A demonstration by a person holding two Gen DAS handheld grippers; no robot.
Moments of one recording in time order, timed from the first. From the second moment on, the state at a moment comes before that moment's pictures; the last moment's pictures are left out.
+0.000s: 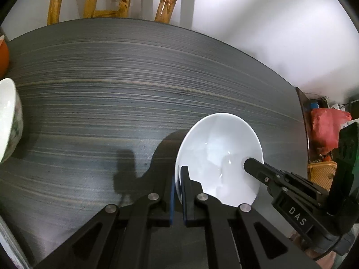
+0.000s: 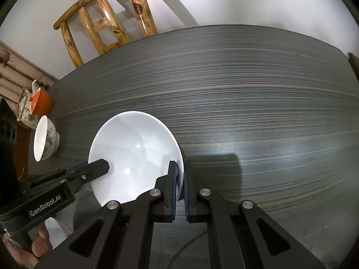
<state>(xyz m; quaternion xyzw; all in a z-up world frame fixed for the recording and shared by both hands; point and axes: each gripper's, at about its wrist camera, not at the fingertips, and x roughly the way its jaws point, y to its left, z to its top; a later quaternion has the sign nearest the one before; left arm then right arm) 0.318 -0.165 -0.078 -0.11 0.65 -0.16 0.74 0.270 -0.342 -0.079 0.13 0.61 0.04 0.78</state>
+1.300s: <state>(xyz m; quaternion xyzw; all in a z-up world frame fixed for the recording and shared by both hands) 0.170 0.004 0.003 -0.14 0.61 -0.11 0.77 0.151 -0.176 0.013 0.08 0.58 0.11 0.80</state>
